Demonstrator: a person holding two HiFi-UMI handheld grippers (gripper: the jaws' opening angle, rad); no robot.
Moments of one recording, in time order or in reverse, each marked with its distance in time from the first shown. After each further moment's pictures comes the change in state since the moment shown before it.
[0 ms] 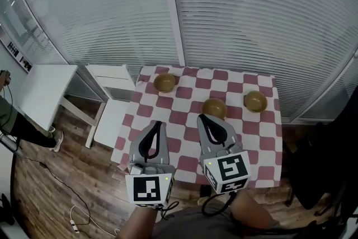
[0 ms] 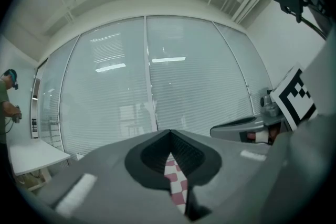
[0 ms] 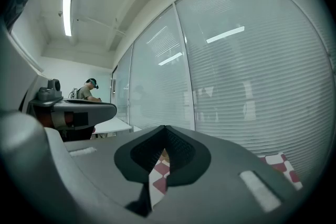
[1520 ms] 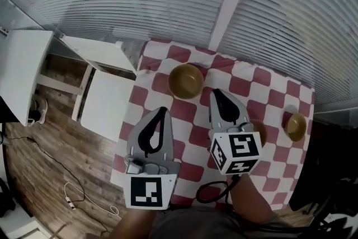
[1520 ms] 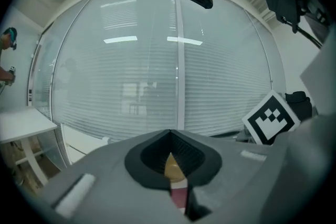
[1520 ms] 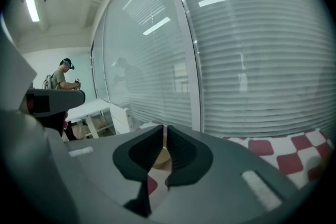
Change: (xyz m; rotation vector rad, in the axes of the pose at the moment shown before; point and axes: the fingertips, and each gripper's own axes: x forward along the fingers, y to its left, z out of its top) left arm 0.179 0.147 -0.132 -0.197 0.170 0.000; right arm 0.271 -0.051 -0.116 0.102 0.298 -0.096
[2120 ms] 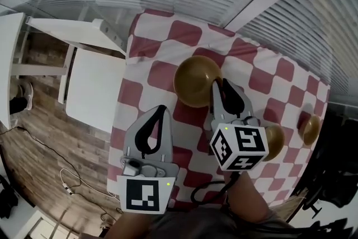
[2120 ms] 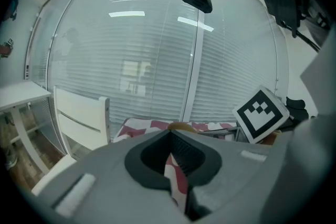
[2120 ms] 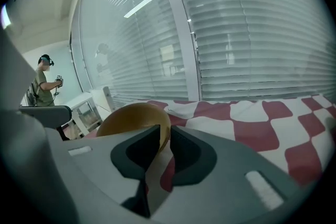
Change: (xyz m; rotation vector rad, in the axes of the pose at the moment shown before) left arm 0.044 0.039 -0.104 -0.129 0.227 -0.045; right arm 0.074 -0.014 -0.080 0.137 0.193 -0.104
